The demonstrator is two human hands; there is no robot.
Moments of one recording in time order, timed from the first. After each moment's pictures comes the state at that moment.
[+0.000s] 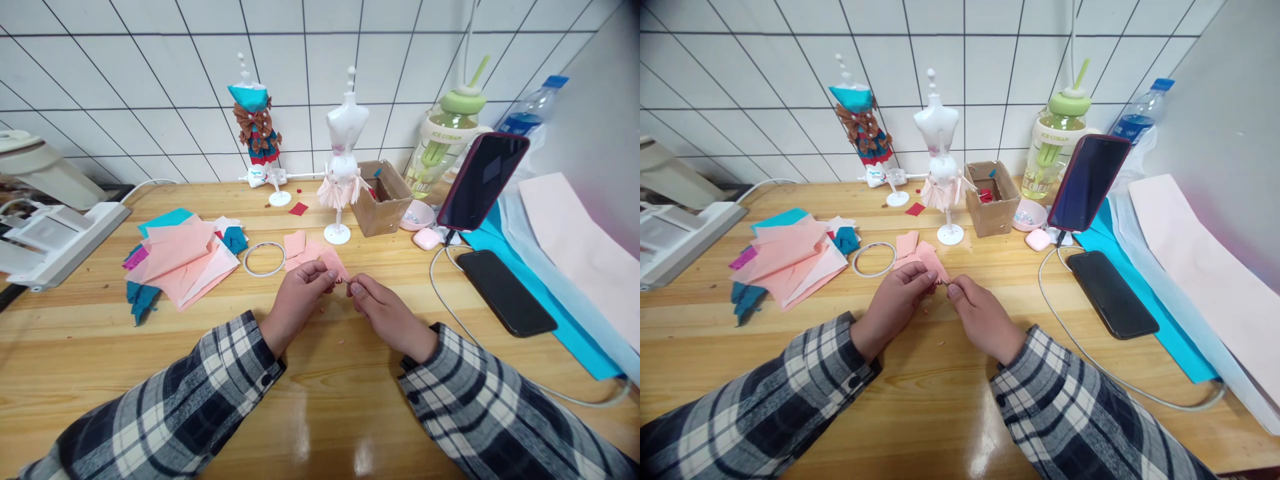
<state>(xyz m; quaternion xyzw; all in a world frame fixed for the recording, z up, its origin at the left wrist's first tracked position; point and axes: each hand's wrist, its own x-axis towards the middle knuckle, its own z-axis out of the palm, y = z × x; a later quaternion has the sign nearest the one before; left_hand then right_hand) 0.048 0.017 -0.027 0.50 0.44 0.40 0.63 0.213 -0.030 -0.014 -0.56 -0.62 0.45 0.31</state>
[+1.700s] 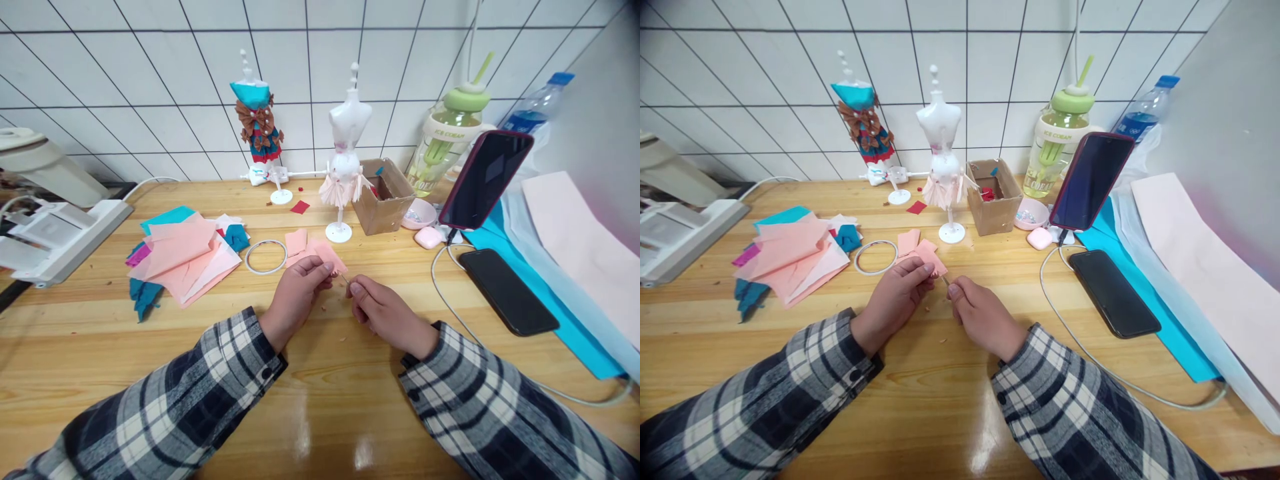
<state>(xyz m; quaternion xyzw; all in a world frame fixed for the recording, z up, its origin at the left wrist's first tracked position) 0.051 0.020 -0.023 0.41 0.40 0.45 0.68 0.214 -0.030 -0.017 -0.56 -0.64 0.45 0.27</state>
